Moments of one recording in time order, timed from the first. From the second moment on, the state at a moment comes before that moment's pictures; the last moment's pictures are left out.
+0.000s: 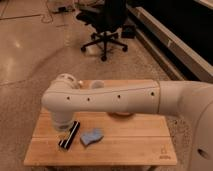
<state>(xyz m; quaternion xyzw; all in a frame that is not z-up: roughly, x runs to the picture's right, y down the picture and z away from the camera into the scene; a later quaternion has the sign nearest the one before) -0.182 0.169 0.606 -0.34 -0.15 -0.10 0.92</state>
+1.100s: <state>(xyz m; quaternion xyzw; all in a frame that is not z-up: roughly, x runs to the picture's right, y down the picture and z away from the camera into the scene) -0.230 0.227 0.714 -0.31 -0.20 -0.27 0.89</state>
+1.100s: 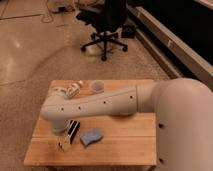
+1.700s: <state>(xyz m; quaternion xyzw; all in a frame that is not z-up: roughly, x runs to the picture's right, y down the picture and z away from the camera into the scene) -0.225 0.211 0.778 -0.29 -0.21 -0.32 0.88</state>
